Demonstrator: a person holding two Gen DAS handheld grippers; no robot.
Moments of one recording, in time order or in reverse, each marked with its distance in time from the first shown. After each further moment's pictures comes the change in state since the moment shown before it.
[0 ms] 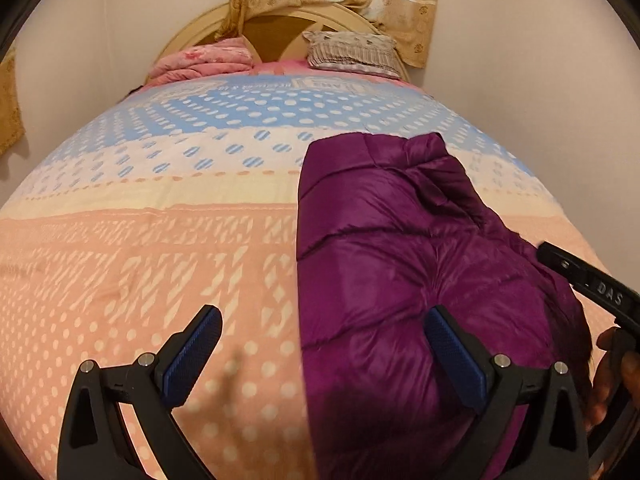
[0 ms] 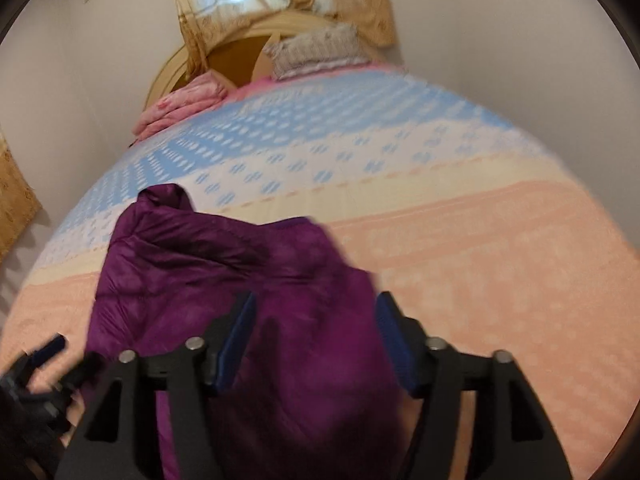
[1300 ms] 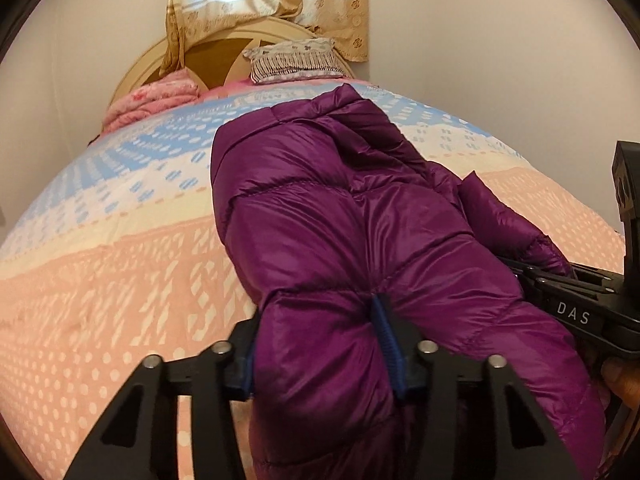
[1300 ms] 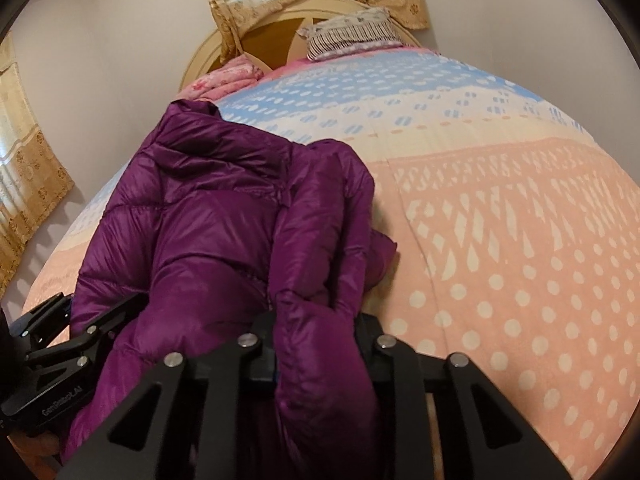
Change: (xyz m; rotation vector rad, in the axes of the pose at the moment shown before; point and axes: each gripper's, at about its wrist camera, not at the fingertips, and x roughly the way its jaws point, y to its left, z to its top) left arm 0.003 -0.064 -0.022 0.204 -0.058 -0.035; right arm 0.012 0.001 -0.043 -0.017 0.044 0.195
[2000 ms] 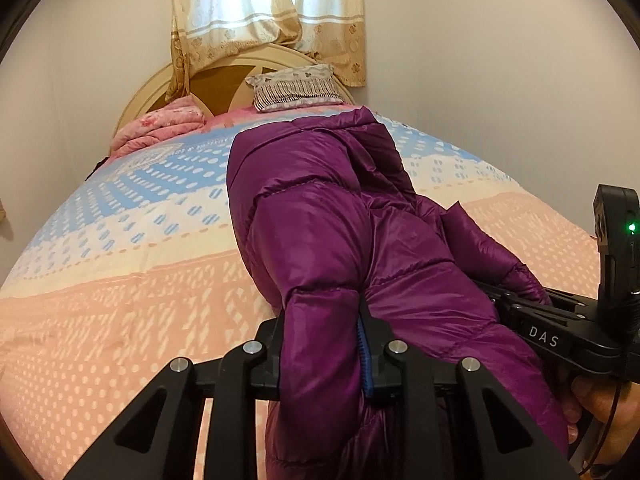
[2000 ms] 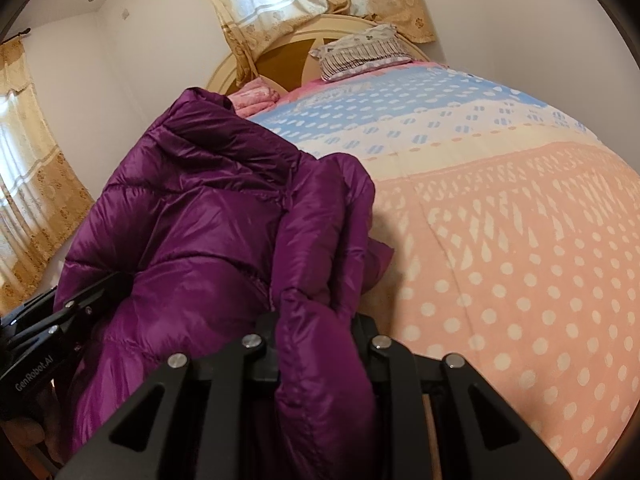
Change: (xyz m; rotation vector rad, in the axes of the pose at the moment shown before) left arm -0.063 0.011 0.015 0.013 -0.083 0.015; right arm -0.024 0.019 -0.003 0.022 -0.071 0.089
